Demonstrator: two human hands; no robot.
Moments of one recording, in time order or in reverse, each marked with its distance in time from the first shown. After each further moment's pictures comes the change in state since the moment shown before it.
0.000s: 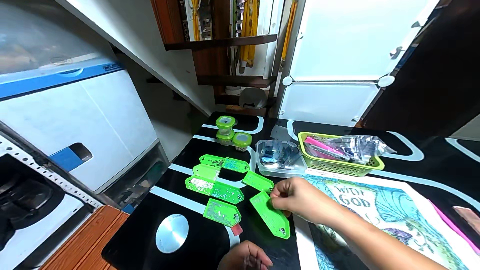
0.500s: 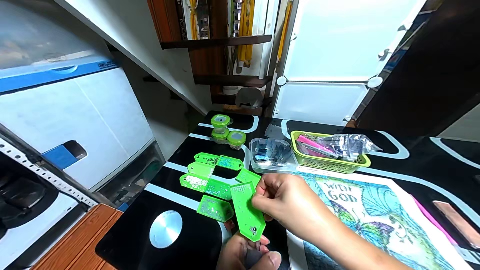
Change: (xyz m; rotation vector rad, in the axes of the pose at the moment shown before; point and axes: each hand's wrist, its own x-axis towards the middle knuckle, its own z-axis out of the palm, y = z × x) left_hand 0.011 0.008 0.031 0.000 0.199 -0.006; right_hand -0.043 -0.058 0.020 0.026 0.270 -0.080
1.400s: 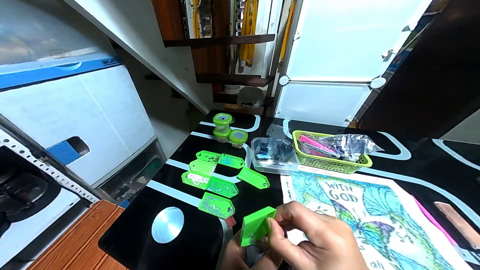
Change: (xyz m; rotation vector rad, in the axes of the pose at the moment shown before) left_hand -0.007 0.010 0.010 -0.070 0.061 0.076; right_hand -0.047 0.033 0.023 -0.013 0.370 -0.750
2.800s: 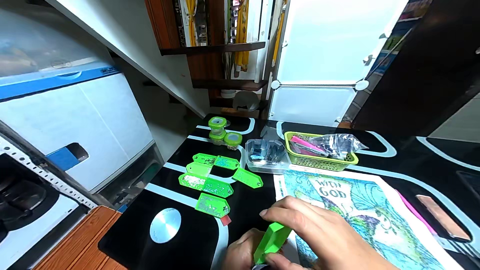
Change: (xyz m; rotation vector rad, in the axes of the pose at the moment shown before) left_hand 0.001 0.007 -0.003 0.477 -0.238 0.276; right_hand -0.002 0.005 -0.039 -0.149 -0.245 -0.226
